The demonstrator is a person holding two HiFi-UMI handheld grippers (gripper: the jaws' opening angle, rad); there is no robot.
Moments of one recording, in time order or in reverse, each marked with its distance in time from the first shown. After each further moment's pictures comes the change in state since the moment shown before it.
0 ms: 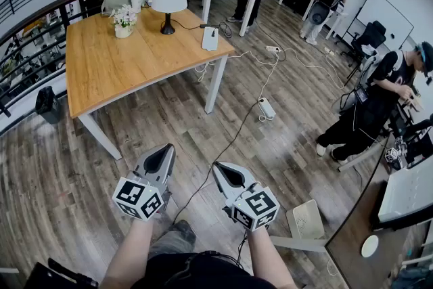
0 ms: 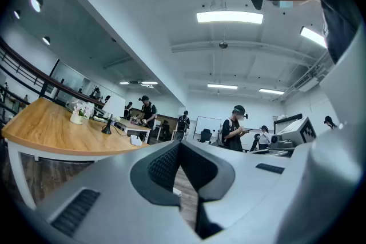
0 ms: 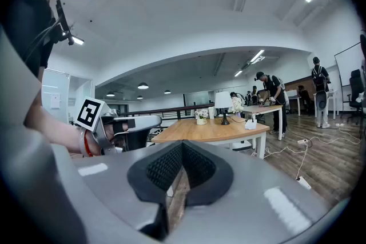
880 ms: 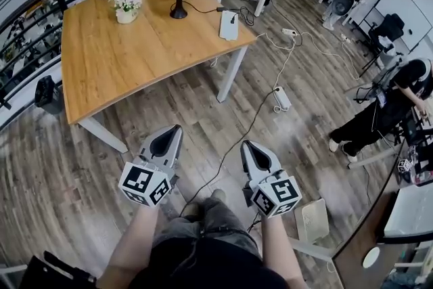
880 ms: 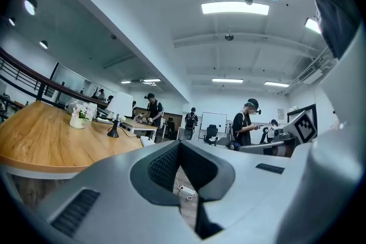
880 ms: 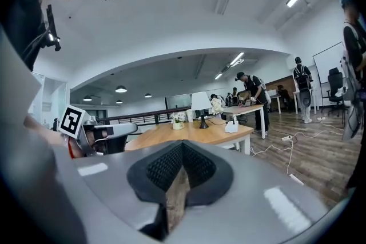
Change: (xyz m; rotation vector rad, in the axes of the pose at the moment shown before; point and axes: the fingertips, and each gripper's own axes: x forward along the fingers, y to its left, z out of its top) left arm 0.097 0.100 0.013 0.052 0.021 0.018; right arm 0.086 -0.126 0.024 0.059 -0.058 -0.192
